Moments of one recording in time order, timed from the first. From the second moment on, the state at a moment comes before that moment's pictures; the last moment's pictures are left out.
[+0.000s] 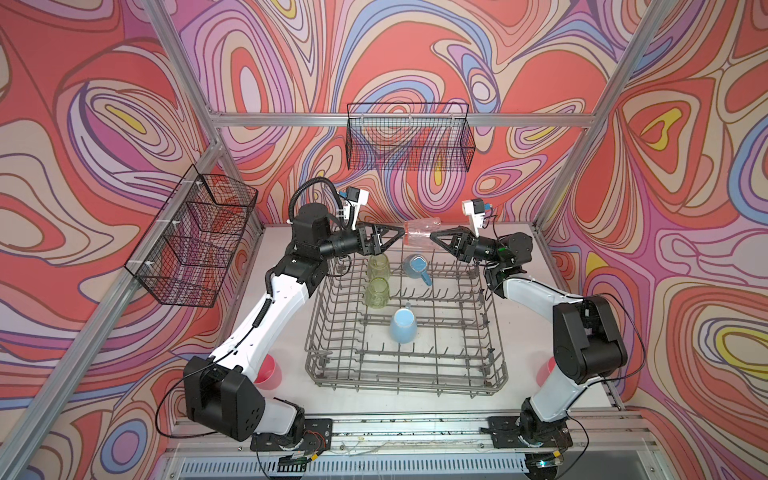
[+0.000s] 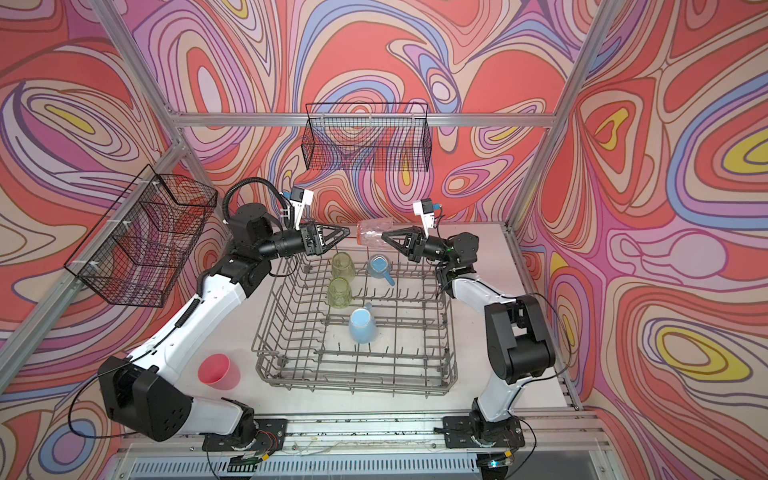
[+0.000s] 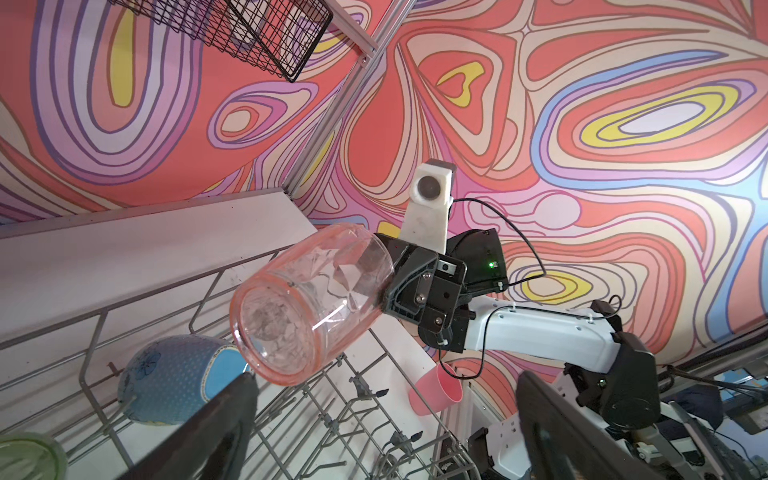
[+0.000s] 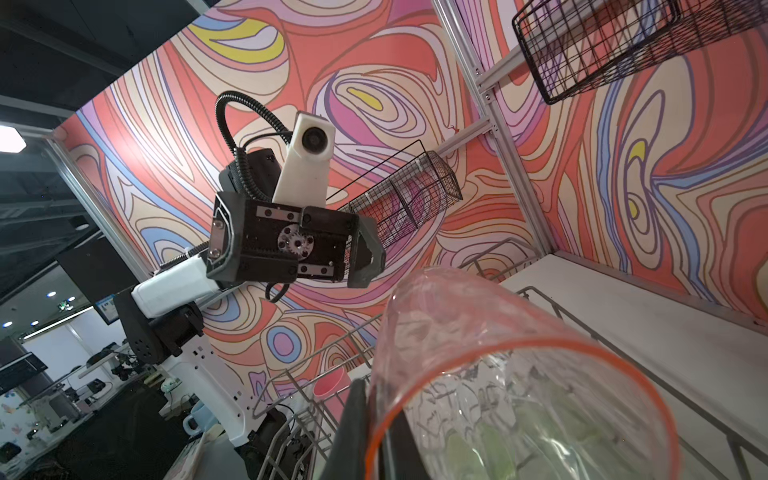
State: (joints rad) left arm -0.33 1.43 1.35 -0.03 0.84 -0.57; right arm 0.21 1.73 1.10 1.21 -1.15 1.06
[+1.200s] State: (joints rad) left arm -0.29 1.80 1.63 0.10 1.09 -0.51; right arm 0.22 1.84 1.26 1.29 -1.04 1.53
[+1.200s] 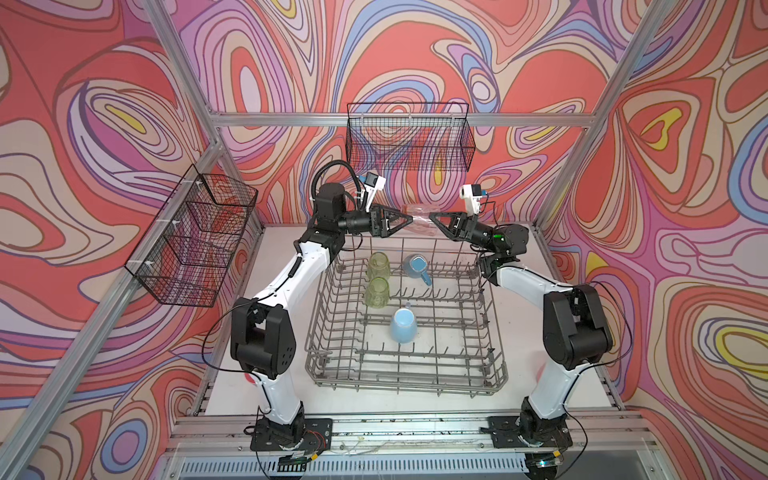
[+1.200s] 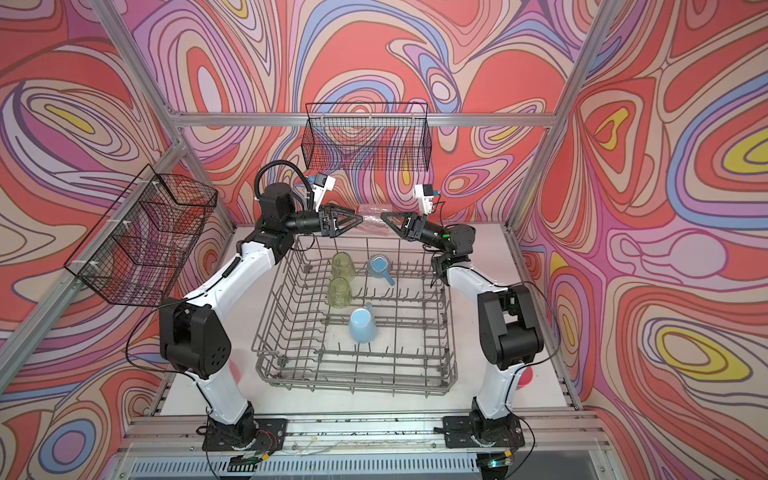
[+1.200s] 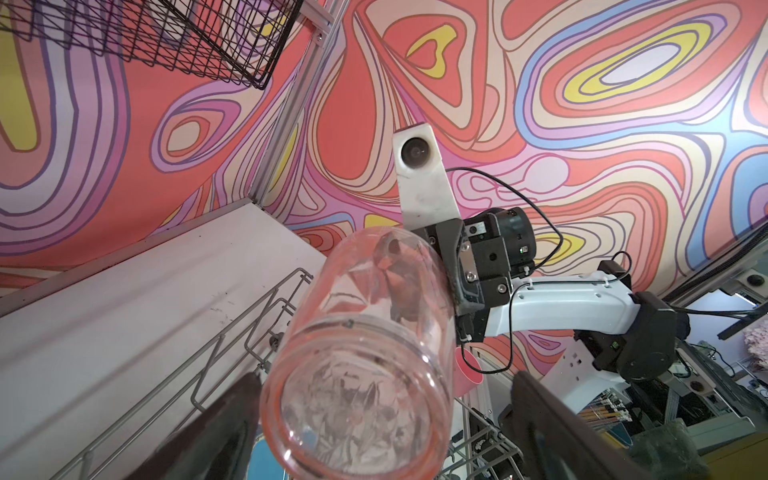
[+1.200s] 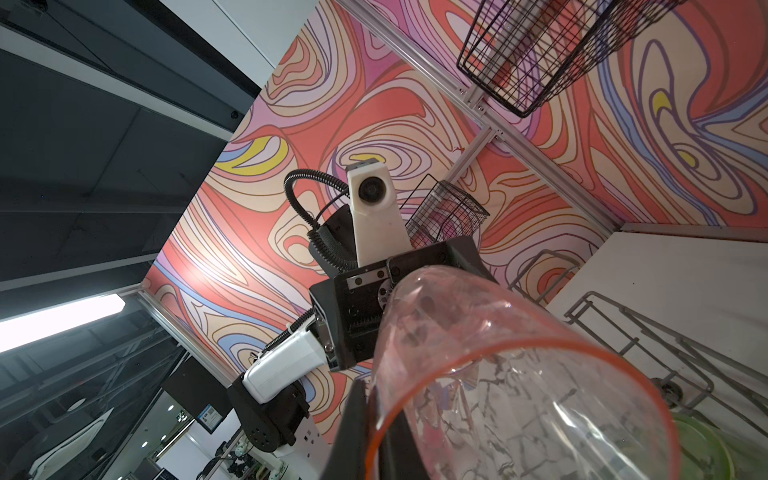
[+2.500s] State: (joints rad) left arm -0.31 1.89 1.80 -0.14 1.10 -0.35; right arm 0.25 1.91 1.35 1.31 -1.05 1.57
